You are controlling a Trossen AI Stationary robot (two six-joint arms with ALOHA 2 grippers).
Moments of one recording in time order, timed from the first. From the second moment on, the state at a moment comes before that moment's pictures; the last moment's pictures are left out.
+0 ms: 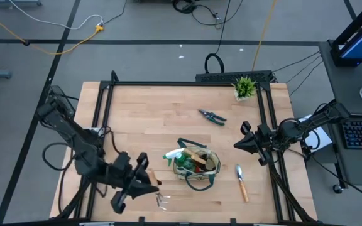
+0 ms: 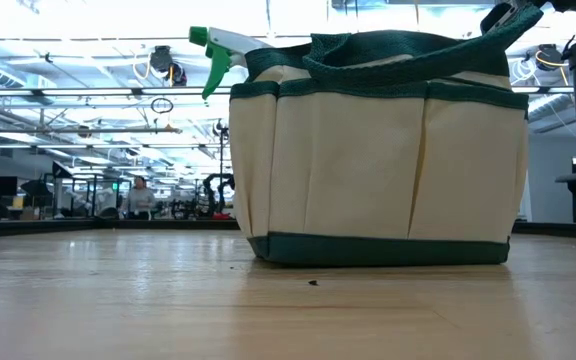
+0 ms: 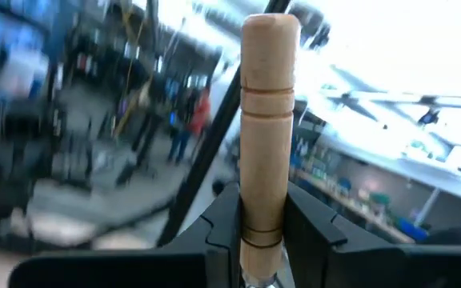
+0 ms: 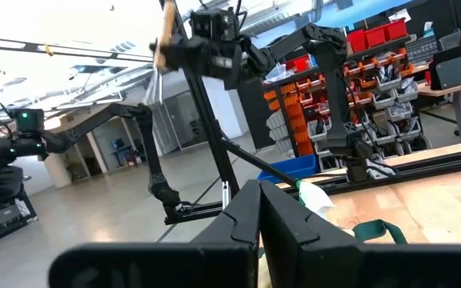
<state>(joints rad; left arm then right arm) -0.75 1.40 1.18 0.55 -0.50 -0.32 0.39 0.48 0.26 0.45 0.13 0.33</state>
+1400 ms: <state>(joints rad) -0.23 1.47 1.18 0.28 -0.62 -0.27 0.17 0.98 0.70 0.50 0.16 0.03</state>
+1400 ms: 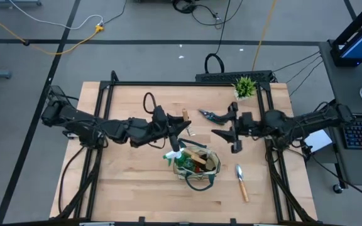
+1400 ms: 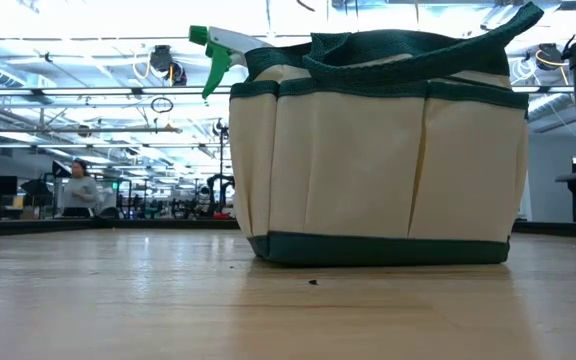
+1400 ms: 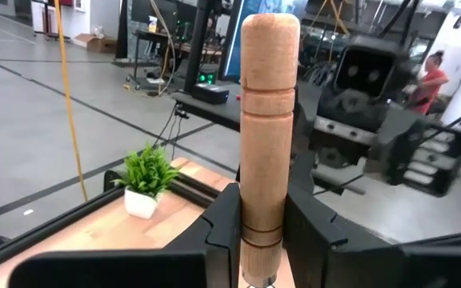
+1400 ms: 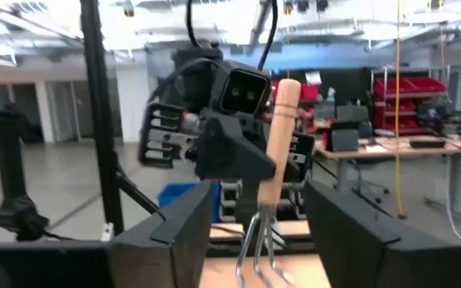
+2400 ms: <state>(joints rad) -0.23 1.47 1.18 0.15 -0.61 -0.27 -0.06 1.37 1.10 0.31 -0.09 0.14</state>
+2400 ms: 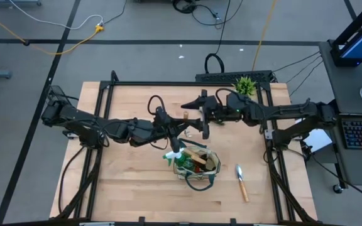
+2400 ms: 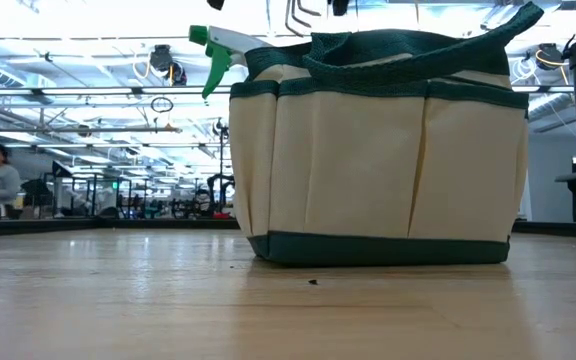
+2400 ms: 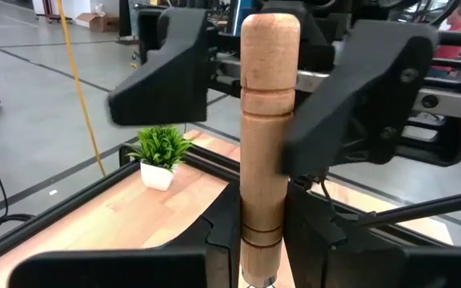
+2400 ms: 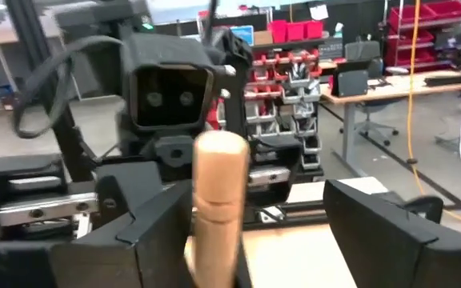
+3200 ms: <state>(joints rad) -0.19 1.47 1.18 0.07 -0.57 -0.30 -0.07 1.39 1.10 0.33 -0.14 0.12</state>
